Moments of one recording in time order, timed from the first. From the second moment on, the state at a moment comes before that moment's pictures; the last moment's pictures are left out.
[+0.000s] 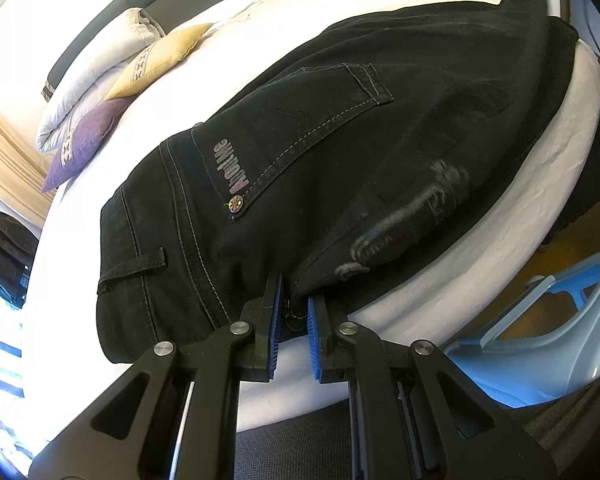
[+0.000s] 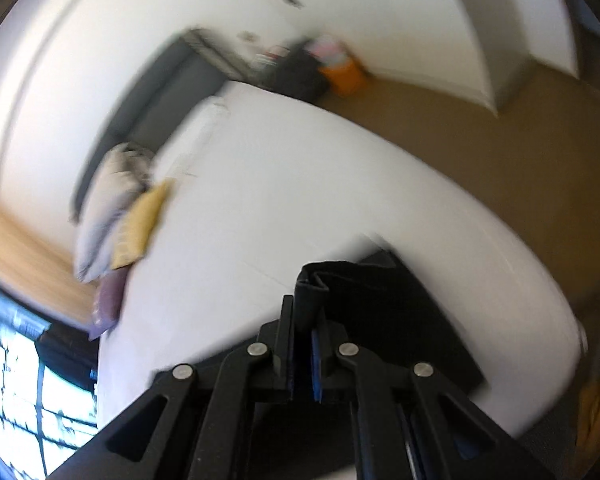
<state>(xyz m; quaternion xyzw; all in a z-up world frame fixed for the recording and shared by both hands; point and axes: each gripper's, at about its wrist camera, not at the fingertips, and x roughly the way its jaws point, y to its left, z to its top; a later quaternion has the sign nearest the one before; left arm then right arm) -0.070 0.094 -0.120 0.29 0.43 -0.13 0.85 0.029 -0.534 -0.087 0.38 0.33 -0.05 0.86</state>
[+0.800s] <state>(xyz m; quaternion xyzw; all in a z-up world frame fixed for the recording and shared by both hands) -0.068 0.096 -0.120 0.29 0.43 -0.13 0.85 -0.066 -0.561 -0.206 0.51 0.35 -0.10 0.78</state>
